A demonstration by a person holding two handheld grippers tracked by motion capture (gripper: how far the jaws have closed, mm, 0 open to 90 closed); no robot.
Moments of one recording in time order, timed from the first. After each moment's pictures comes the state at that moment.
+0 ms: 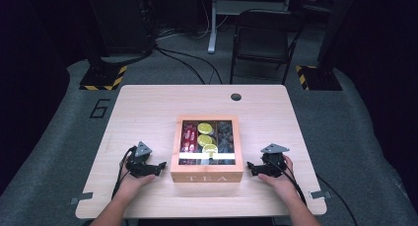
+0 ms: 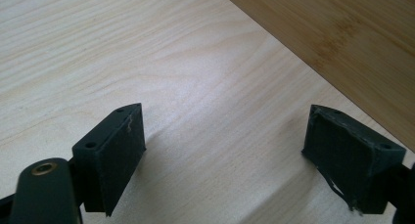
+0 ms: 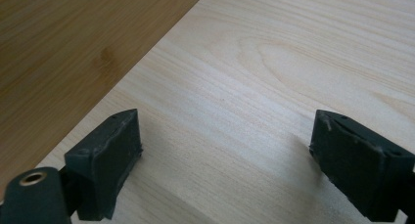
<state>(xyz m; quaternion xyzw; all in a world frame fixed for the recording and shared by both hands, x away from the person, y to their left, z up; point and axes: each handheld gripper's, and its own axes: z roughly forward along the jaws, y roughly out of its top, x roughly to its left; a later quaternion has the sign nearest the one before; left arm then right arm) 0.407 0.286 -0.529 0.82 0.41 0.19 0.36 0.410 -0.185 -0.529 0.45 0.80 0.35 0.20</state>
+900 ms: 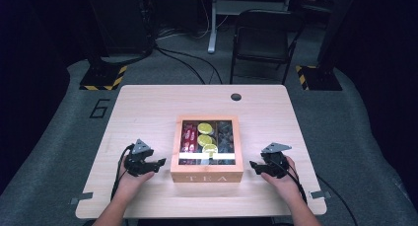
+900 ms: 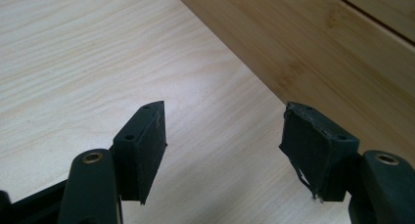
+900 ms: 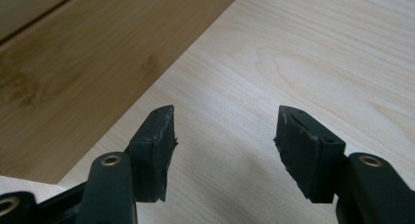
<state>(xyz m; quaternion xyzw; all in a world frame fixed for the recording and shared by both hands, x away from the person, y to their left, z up) 0.399 0.281 -0.504 0.80 0.42 0.17 0.38 0.400 -0.186 -0.503 0.42 0.82 0.34 0.18</state>
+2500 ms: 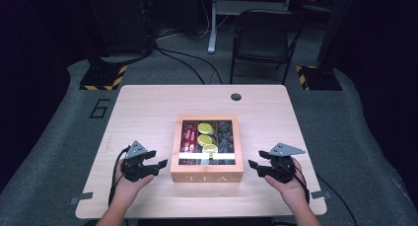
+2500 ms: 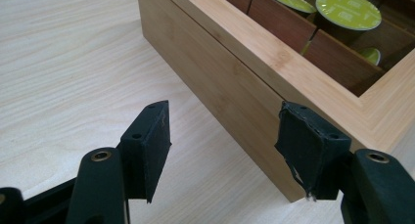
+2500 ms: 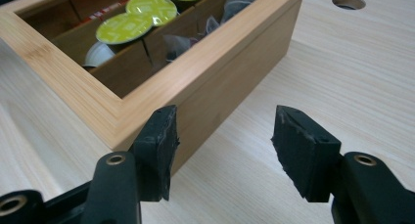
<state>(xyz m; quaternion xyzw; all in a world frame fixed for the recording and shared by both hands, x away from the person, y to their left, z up) 0.369 0.274 -0.471 0.78 0.41 0.16 0.44 0.364 -0.183 -0.452 0.38 0.80 0.44 0.17</state>
